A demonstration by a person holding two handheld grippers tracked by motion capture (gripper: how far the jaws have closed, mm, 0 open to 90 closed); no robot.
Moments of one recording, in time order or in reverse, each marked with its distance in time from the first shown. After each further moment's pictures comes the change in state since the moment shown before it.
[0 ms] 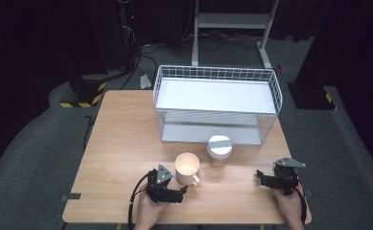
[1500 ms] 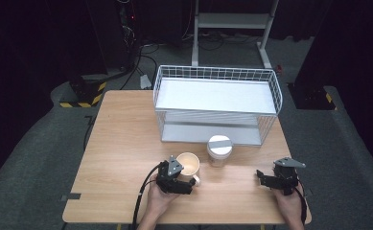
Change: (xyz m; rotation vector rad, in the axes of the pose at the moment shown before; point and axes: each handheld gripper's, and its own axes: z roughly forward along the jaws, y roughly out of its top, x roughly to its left) left arm -0.003 0.025 0.027 -0.035 -0.020 0.072; right arm 0.000 0.000 0.000 -0.001 0.001 -0.002
